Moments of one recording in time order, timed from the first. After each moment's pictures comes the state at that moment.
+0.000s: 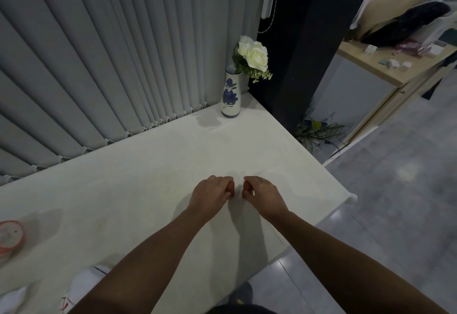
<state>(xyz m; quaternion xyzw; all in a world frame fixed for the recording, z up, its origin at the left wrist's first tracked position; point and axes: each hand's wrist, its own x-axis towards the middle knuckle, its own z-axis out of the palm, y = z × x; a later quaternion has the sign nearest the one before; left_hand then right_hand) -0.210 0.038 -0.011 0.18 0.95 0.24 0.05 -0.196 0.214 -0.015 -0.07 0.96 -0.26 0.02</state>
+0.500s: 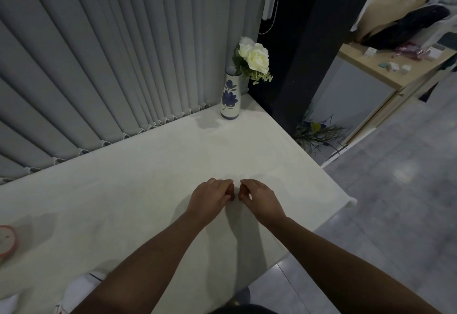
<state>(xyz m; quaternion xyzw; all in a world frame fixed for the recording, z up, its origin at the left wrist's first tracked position) -0.214 0.036 -0.019 0.20 0.96 0.21 0.03 -0.197 0.208 -0.019 -0.08 0.96 -0.28 0.03</state>
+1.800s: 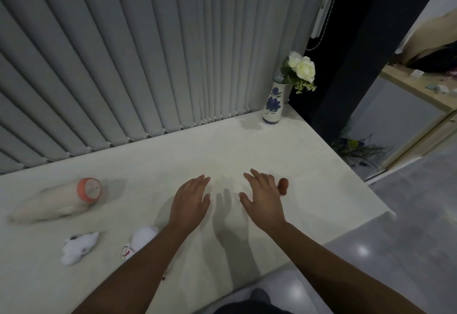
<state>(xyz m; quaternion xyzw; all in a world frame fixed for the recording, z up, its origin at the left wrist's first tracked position) -0.113 -0.104 -0.006 0.03 0.98 0.18 -0.09 -0.131 0.102 0.020 -0.10 0.96 -0.24 -0.03</state>
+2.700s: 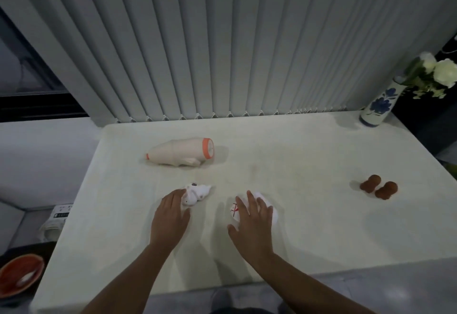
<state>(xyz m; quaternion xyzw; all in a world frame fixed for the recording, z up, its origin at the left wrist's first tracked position) 0.086 -0.366 -0.053 -0.17 0.95 0.25 -0.09 0.030 -0.149 -0.022 -0.19 0.97 -0.13 0.03</state>
